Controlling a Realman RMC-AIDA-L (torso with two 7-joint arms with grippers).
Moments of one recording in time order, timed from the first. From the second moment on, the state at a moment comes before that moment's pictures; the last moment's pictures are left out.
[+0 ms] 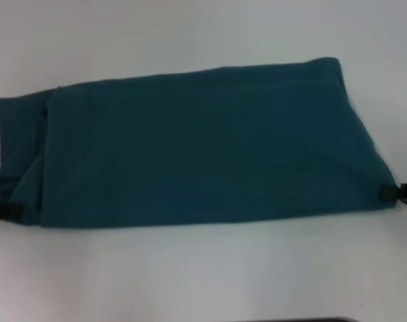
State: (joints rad) left arm -0.42 -1.98 -2.58 -0.96 -0.60 1.83 -1.99; right arm 0.28 1.97 -0.42 -0.59 -2.29 -1.65 2.09
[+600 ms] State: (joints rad) left arm -0.36 -1.98 -2.58 -0.98 -0.59 1.91 -1.96; right arm 0.16 1.98 -0.37 -0.62 -2.29 -1.72 2.06
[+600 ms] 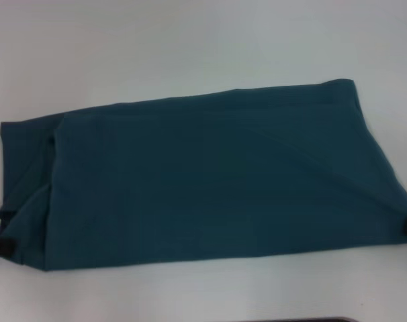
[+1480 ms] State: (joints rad) left arm -0.34 -1.99 -2.58 -0.98 -0.55 1.89 -1.96; right arm 0.12 1.97 -0.29 -0.62 -2.29 -1.76 2.01
